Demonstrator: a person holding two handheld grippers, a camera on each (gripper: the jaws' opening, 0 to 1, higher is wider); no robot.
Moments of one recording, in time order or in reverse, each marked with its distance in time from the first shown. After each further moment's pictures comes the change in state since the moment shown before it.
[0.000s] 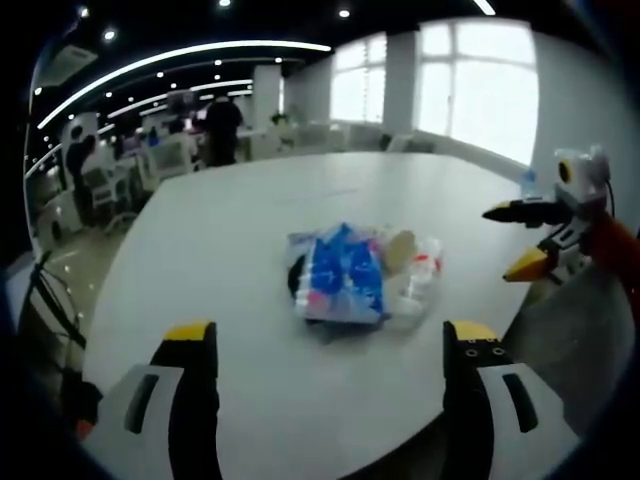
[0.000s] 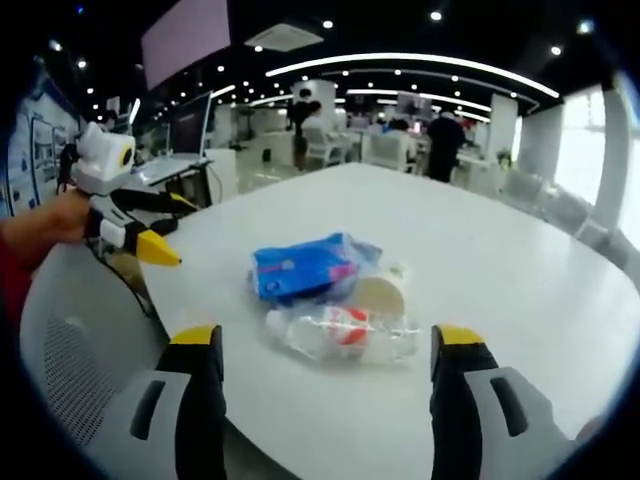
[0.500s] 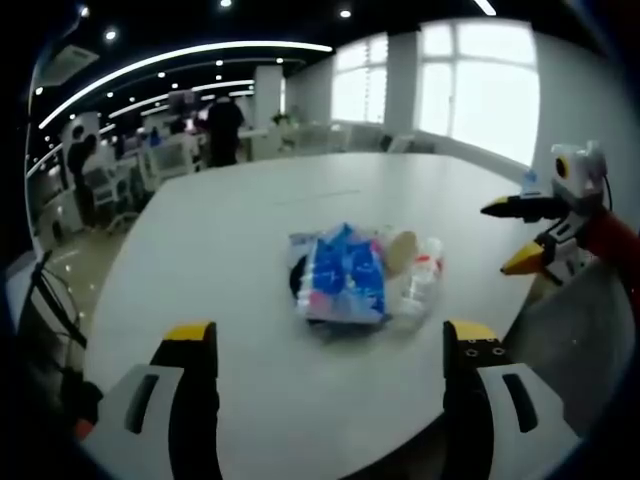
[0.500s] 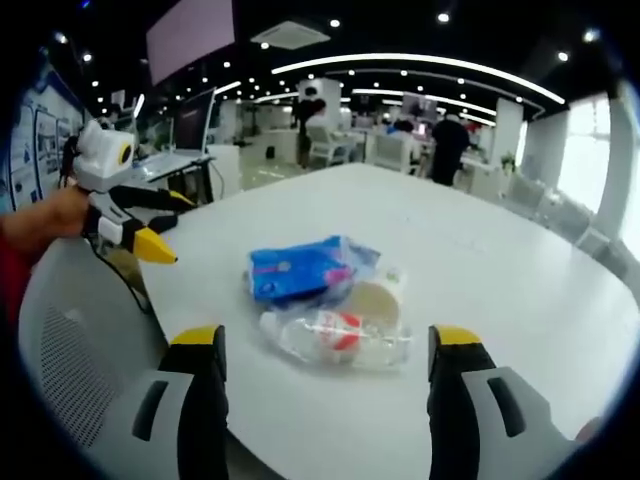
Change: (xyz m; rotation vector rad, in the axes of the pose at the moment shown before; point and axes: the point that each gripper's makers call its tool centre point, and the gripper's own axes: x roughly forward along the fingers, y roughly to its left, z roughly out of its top) left arm -0.001 0.001 0.000 -0.003 -0.002 0.005; right arm 0.003 -0.008 0.007 -0.035 0.003 0.005
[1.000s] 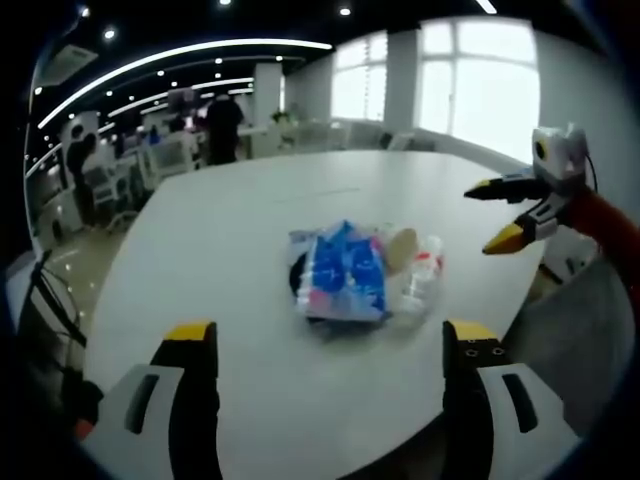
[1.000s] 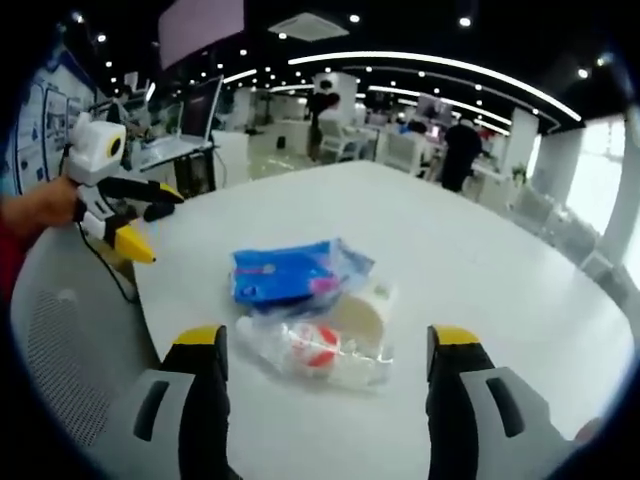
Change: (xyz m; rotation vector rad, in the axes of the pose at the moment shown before) left arm 0.001 0.001 -0.002 0.002 0.011 0.000; right arm 0.025 -0.024 0.012 -0.088 0.035 0.033
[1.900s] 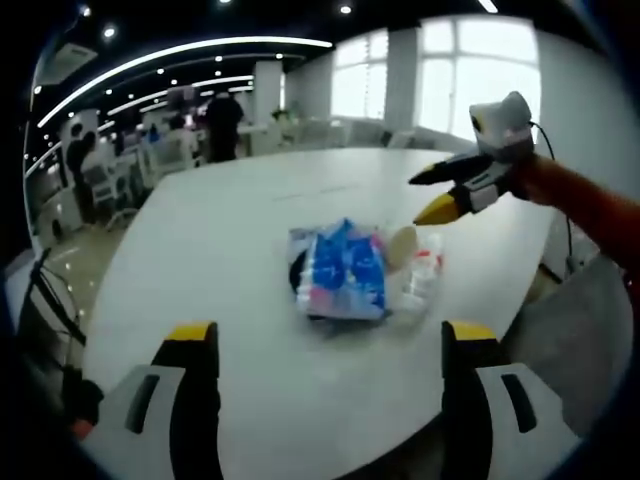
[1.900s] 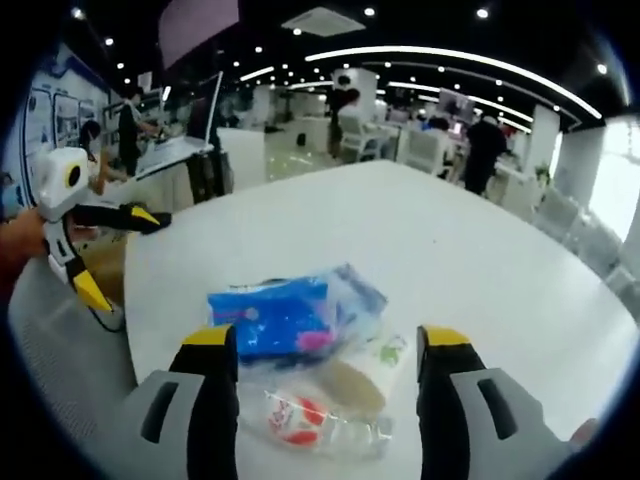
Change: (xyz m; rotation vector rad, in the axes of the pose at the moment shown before) left arm 0.001 0.000 -0.002 -0.003 0.010 -0.001; right arm 0.075 -0.014 0.041 0.007 0.004 0.110
